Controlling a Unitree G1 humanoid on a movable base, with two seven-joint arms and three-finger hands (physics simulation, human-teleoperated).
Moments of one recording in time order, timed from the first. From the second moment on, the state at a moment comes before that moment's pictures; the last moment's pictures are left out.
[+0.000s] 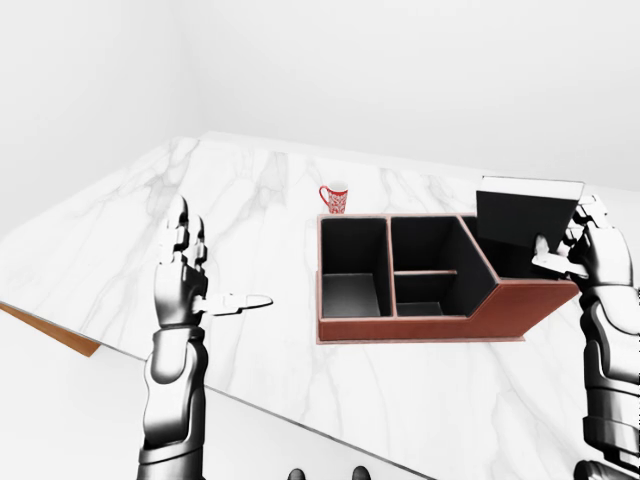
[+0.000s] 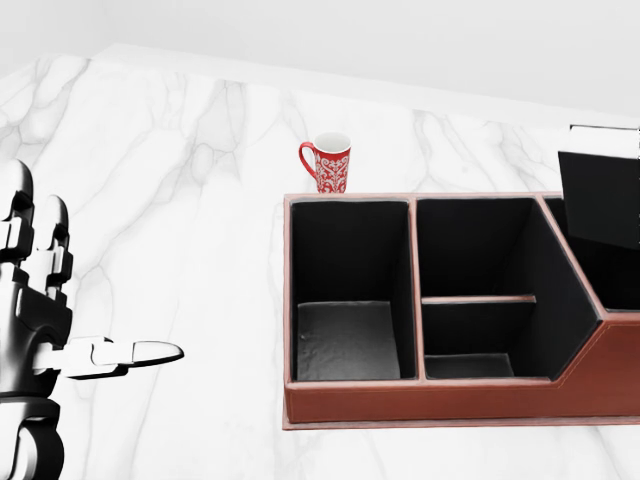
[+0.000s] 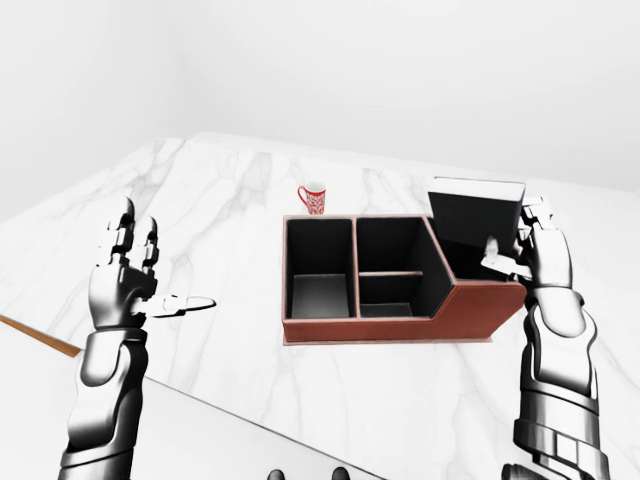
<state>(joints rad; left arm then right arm) -0.07 0.09 0.18 -0.21 -0.11 -0.09 -0.07 -0.28 -0.54 -0.48 0.25 0.05 -0.02 0.21</state>
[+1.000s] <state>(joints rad) -0.07 0.09 0.18 -0.21 -0.11 -0.09 -0.07 -0.32 -0.56 -0.44 0.41 0.03 -0.09 0.18</state>
